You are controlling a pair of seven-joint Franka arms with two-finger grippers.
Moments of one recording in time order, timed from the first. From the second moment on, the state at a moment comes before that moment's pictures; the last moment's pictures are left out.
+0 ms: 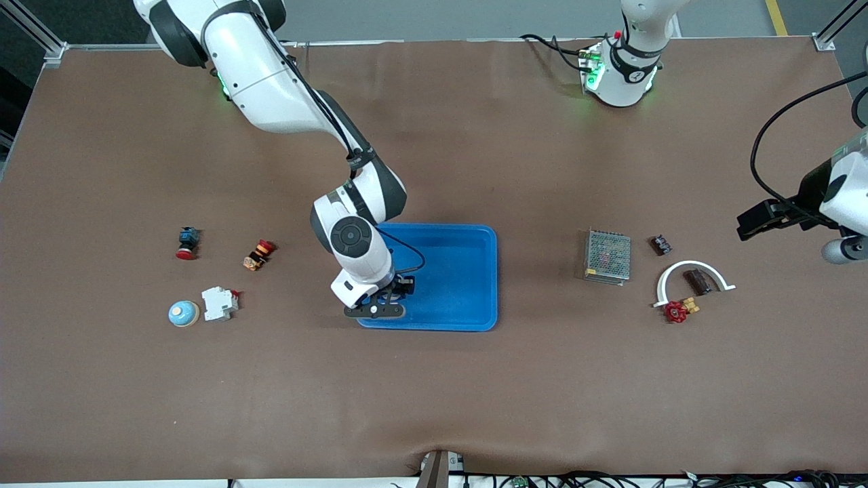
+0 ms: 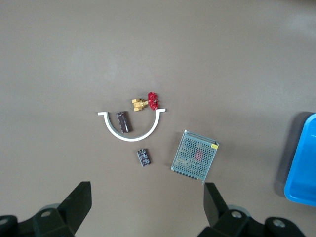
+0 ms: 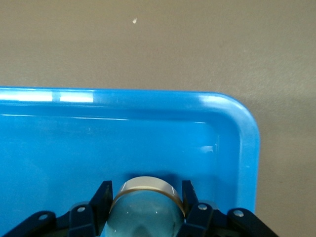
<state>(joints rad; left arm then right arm) 0.53 0.23 -0.69 -1.39 0.21 1.57 -0.30 0.62 0.84 -0.06 -1.42 0.10 2.34 0.50</state>
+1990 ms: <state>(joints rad) 0.09 -0.06 -0.14 -1.53 0.00 1.47 -0.04 0.09 0.54 -0.08 -1.58 0.10 1.98 -0.98</state>
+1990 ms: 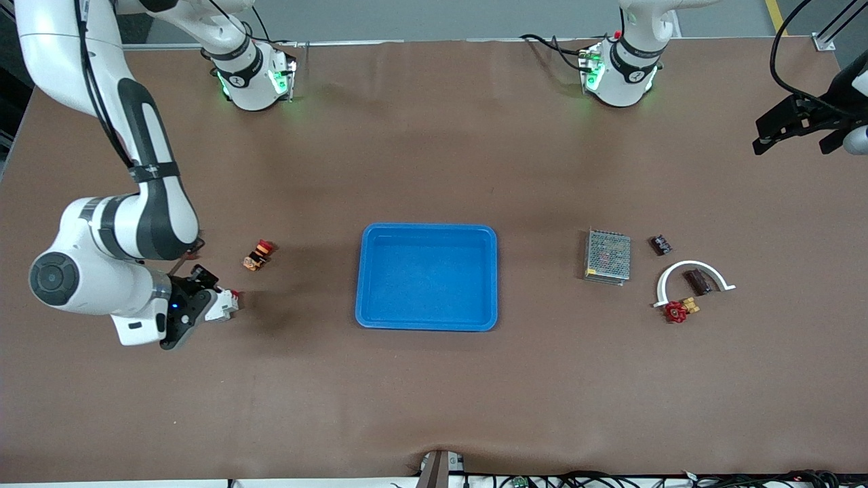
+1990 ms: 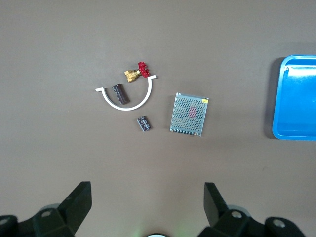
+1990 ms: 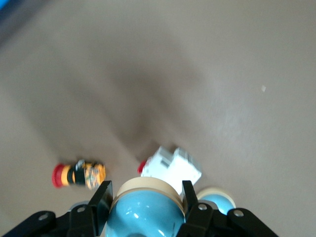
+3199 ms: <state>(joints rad) 0.08 -0.07 -0.16 -1.53 0.00 1.49 -0.09 0.02 0.34 -0.07 -2.19 0.10 2.51 -1.11</state>
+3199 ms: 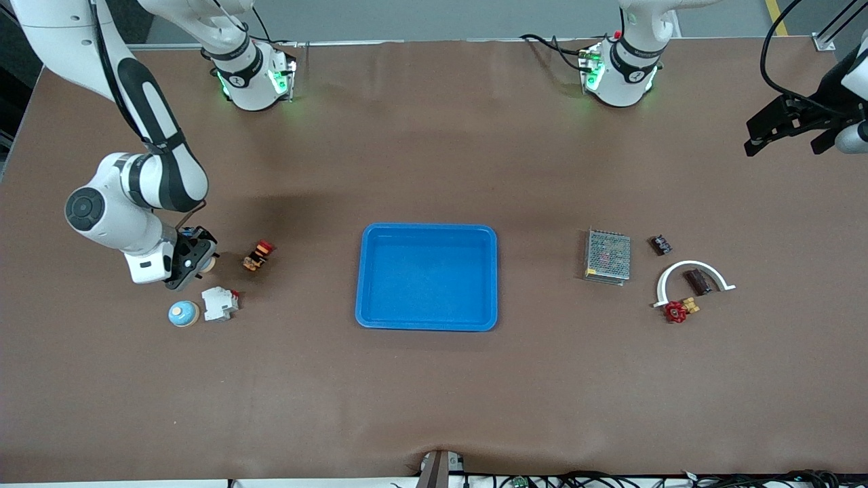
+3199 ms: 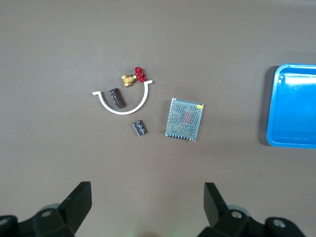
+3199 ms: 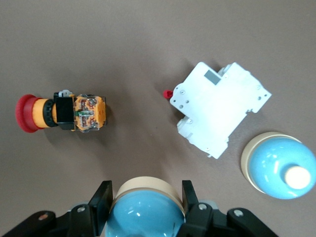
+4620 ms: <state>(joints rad) 0.08 -0.06 -0.18 -1.53 0.00 1.50 -0.13 0.03 0.35 -0.05 -2.29 0.10 2.68 -1.11</state>
